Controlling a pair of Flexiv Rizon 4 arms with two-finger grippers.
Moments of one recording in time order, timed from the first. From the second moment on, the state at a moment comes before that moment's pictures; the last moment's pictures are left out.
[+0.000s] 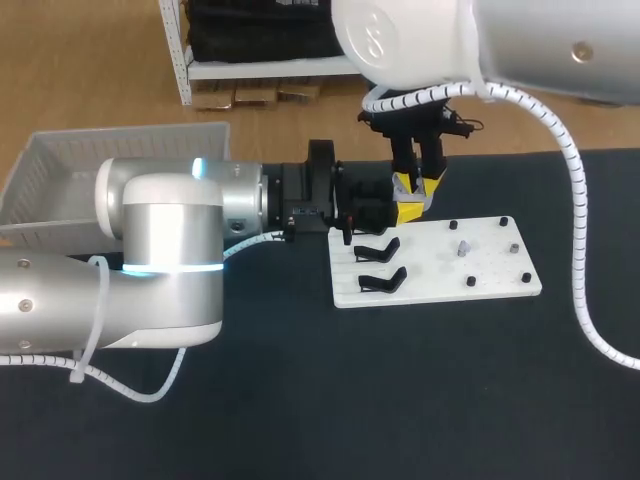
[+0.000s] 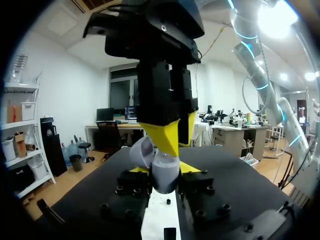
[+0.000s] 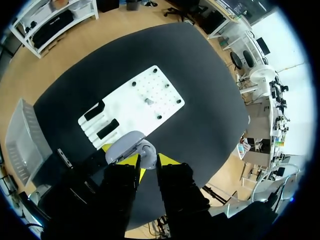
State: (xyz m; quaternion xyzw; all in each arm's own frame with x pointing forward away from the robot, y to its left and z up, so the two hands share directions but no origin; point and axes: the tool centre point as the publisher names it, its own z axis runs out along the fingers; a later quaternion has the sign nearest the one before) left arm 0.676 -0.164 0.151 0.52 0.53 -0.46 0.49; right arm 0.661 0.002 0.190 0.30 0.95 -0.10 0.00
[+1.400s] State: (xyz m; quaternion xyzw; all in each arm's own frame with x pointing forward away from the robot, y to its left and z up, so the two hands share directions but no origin) left arm 0.676 -0.164 0.152 0.51 0.53 -0.46 0.50; right arm 0.575 -0.051 0.239 0.11 0.99 0.01 0.12
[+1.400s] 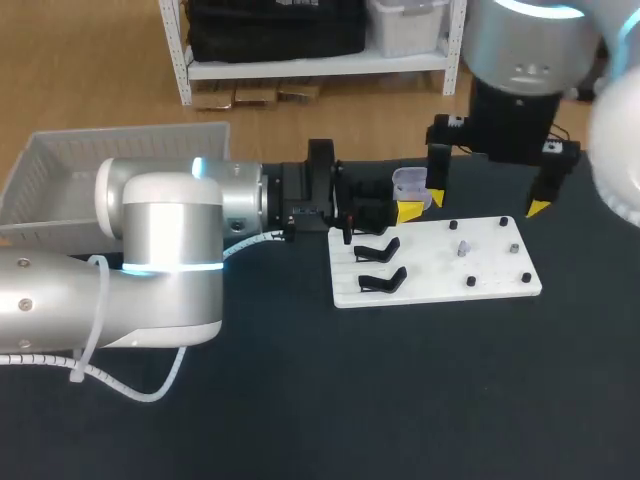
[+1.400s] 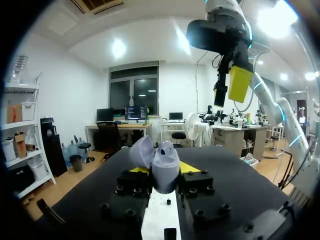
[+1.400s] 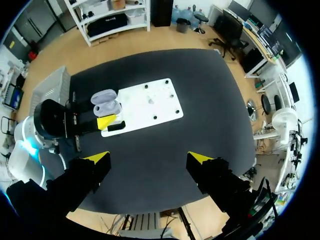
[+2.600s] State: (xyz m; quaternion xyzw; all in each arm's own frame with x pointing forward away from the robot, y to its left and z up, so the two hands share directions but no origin) left arm 0.676 -0.164 0.152 0.51 0.53 -0.46 0.50; right arm 0.650 -0.097 0.099 0.15 0.96 0.08 0.21
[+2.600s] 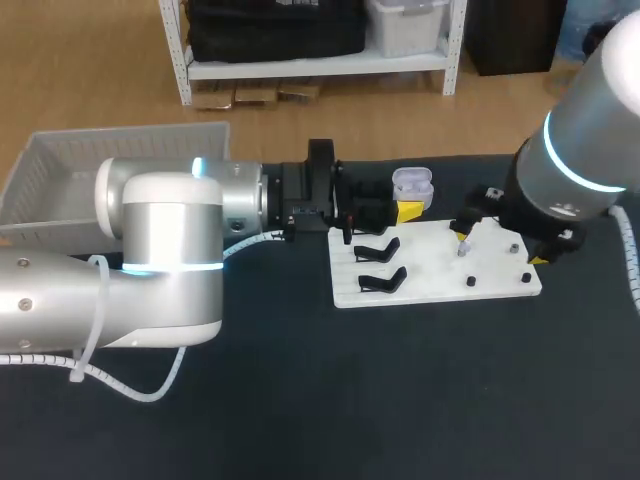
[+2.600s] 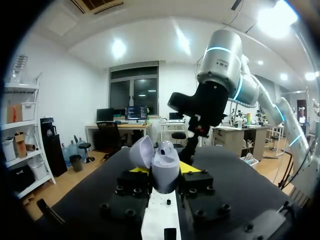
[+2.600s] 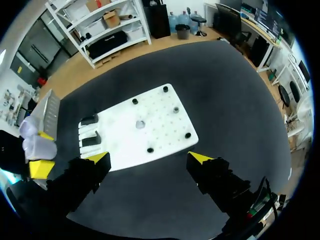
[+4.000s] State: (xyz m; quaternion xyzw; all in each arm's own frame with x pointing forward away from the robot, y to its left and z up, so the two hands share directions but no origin) left arm 0.676 -0.164 0.152 0.51 0.53 -0.46 0.50; right arm 0.711 -0.079 0.026 0.11 0.98 0.05 0.17
